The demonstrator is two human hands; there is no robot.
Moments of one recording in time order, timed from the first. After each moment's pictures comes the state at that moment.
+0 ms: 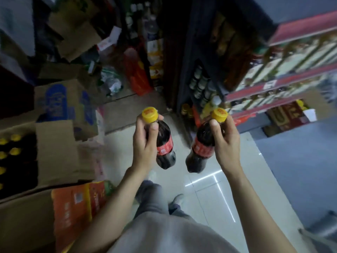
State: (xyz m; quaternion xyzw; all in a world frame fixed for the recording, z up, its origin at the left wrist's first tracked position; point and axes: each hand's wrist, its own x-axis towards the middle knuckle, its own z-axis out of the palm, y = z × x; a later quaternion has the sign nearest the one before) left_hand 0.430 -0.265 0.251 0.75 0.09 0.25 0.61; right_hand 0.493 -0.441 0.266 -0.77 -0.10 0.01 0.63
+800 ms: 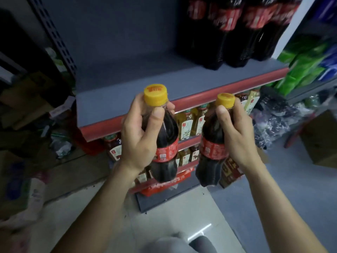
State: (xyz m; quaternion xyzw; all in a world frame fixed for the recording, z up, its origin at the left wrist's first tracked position) left_hand 0.704 -0.593 0.417 0.71 -0.17 0.35 0.59; right_hand 0.759 -0.781 0.409 -0.78 -0.24 -0.14 0.56
